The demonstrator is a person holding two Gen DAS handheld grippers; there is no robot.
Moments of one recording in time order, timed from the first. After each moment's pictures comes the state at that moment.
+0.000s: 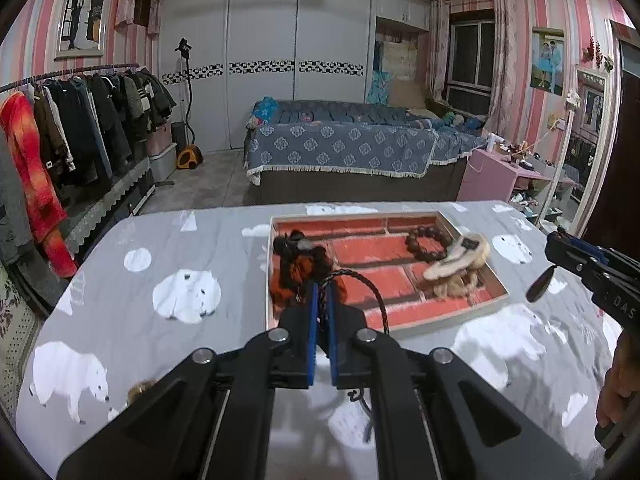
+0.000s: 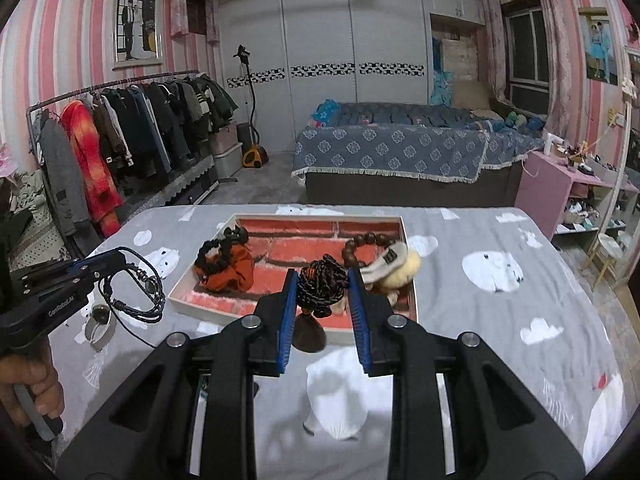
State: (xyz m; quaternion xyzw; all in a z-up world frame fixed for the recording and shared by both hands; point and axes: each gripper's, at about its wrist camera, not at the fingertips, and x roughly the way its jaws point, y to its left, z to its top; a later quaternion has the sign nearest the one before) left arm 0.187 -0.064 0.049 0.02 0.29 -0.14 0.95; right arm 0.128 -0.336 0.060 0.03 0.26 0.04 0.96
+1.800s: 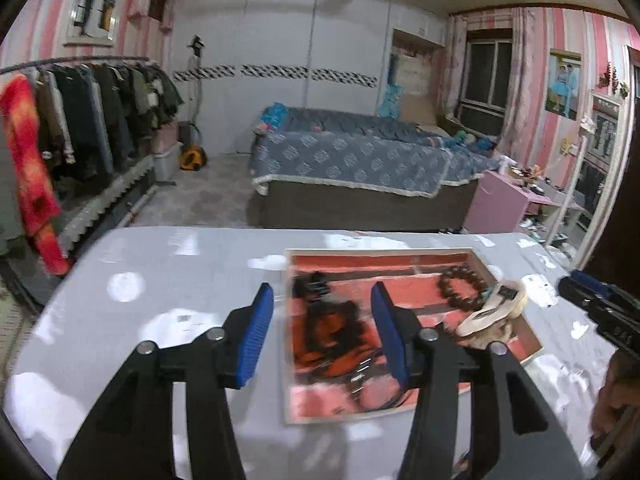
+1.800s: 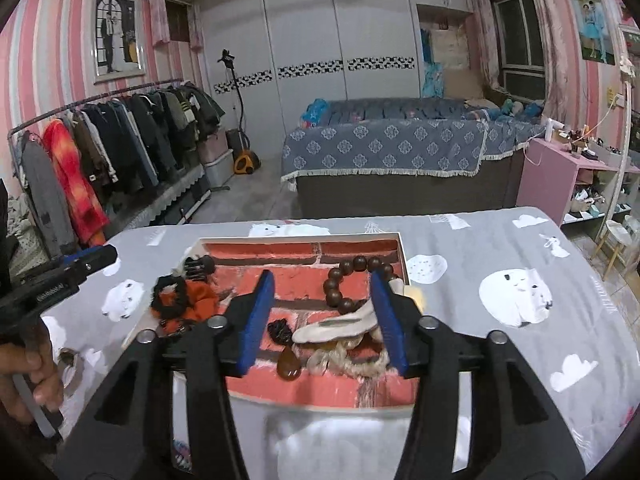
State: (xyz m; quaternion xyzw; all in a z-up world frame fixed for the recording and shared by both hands) left arm 0.256 -0.034 0.045 -0.01 0.27 -0.13 0.95; right arm 0.215 -0.364 0.035 0.06 0.26 0.03 0.96
